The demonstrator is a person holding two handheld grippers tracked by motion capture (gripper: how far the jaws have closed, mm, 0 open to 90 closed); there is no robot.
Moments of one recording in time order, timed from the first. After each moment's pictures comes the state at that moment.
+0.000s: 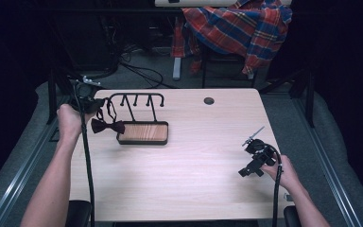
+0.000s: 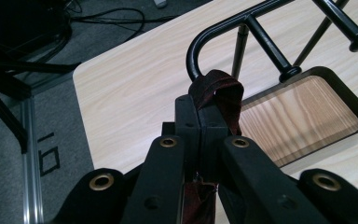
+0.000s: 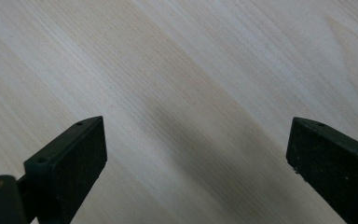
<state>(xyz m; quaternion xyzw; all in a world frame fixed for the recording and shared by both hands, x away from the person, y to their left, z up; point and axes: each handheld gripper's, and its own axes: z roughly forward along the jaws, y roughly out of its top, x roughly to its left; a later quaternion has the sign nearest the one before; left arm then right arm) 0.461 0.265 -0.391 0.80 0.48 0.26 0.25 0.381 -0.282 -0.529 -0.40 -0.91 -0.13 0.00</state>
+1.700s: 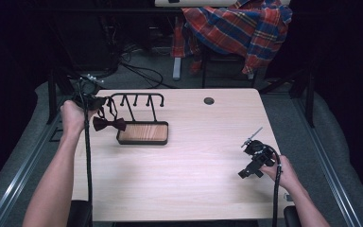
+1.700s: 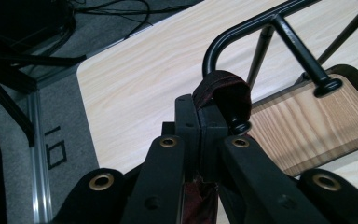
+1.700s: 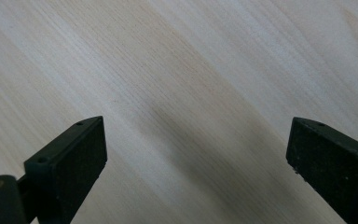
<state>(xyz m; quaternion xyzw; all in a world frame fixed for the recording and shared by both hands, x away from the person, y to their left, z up) 0.480 0.264 -0.399 0.80 0.49 0.25 0.23 0.380 -0.279 -0.533 -0.40 -0.91 -0.13 0.01</state>
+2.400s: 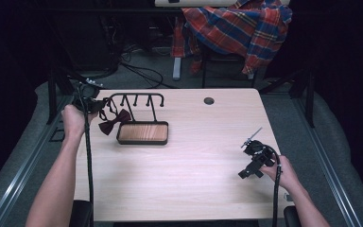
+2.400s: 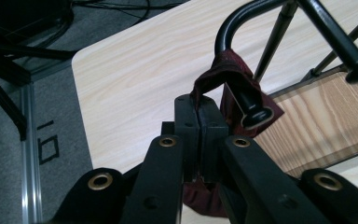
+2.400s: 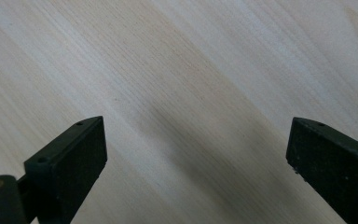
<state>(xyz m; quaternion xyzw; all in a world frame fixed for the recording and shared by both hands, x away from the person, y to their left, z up) 0.480 0.270 -0.416 0.80 0.50 0.24 0.24 0.380 -0.279 -0.532 -0.39 -0.91 -0.12 0.01</state>
